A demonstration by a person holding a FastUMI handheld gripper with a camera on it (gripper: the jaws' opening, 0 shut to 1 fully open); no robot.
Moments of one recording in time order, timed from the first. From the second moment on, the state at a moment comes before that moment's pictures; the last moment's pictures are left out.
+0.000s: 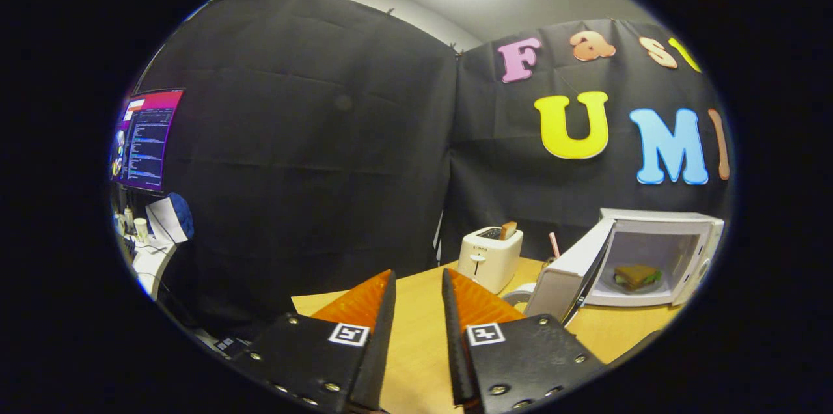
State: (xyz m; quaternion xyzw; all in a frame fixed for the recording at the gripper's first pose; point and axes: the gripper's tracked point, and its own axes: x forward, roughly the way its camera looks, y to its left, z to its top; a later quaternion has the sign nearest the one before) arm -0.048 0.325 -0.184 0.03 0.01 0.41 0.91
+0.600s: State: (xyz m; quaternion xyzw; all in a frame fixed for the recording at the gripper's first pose) arm -0.015 0.283 -0.223 0.04 0.05 0.33 0.94
